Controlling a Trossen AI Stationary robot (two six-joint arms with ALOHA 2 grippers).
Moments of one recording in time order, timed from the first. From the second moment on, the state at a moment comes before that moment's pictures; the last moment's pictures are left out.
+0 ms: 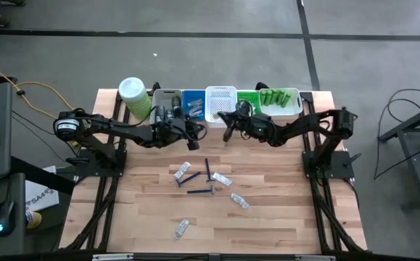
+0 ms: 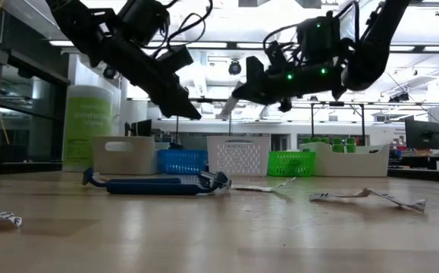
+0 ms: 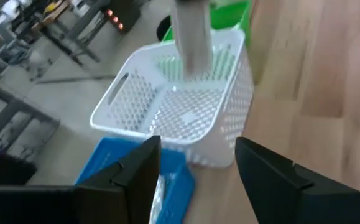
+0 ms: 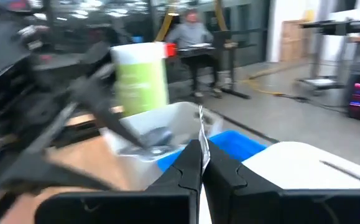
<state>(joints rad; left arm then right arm) 0.15 1.49 0.72 0.37 -0.51 0.32 -0.27 1.74 0.64 1.11 0.25 0.10</state>
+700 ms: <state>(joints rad) 0.27 1.49 0.72 0.29 -0.40 0.20 -0.36 1.51 0.64 0.43 0.76 0.25</state>
